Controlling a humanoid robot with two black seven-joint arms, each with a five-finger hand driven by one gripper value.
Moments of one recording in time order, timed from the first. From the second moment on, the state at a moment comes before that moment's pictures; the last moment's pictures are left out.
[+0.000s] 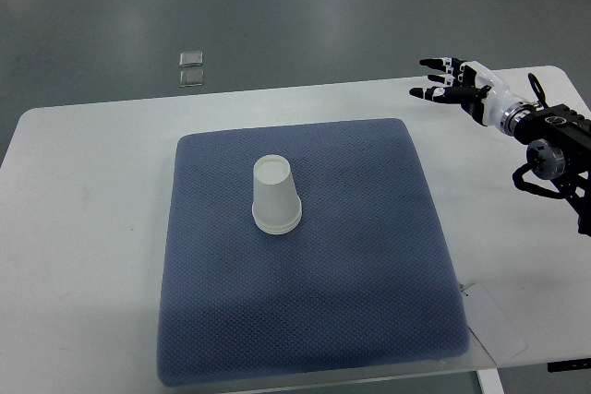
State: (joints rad) left arm -0.01 0.00 -0.05 -0.17 0.05 0.10 -0.03; right arm 0.83 -0.32 0.60 0.57 -0.43 0.17 0.18
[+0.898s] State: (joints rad) left arm -0.01 0.00 -0.05 -0.17 0.05 0.10 -0.03; right arm 0.78 -0.25 0.73 0.58 -0.43 0.18 0.19
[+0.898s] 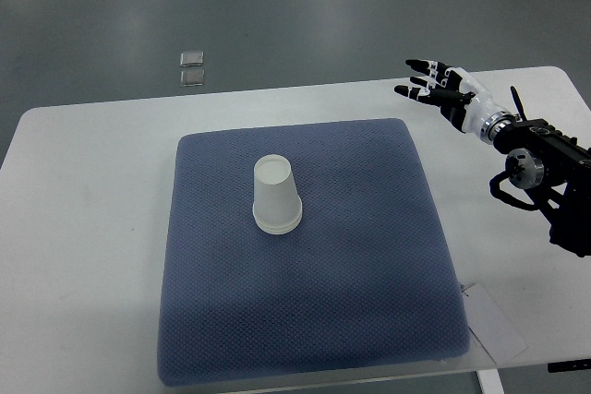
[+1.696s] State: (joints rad) left arm -0.01 0.00 -0.05 -0.17 0.05 0.10 -0.03; right arm 0.78 -0.24 0.75 0.58 -0.43 0.23 0.19
